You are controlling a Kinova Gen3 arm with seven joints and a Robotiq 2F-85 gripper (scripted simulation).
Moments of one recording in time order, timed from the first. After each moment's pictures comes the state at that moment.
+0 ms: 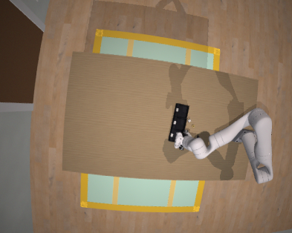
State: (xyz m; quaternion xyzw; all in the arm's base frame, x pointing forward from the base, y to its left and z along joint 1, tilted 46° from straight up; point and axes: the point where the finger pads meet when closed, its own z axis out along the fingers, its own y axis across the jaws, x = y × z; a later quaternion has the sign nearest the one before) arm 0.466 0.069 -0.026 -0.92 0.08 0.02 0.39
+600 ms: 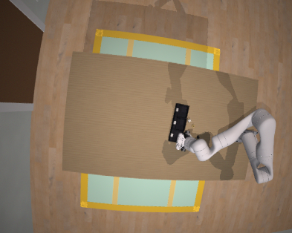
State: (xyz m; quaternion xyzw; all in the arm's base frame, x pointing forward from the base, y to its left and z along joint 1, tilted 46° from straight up) arm 0.463 0.048 -0.003 -0.92 0.08 0.02 0.39
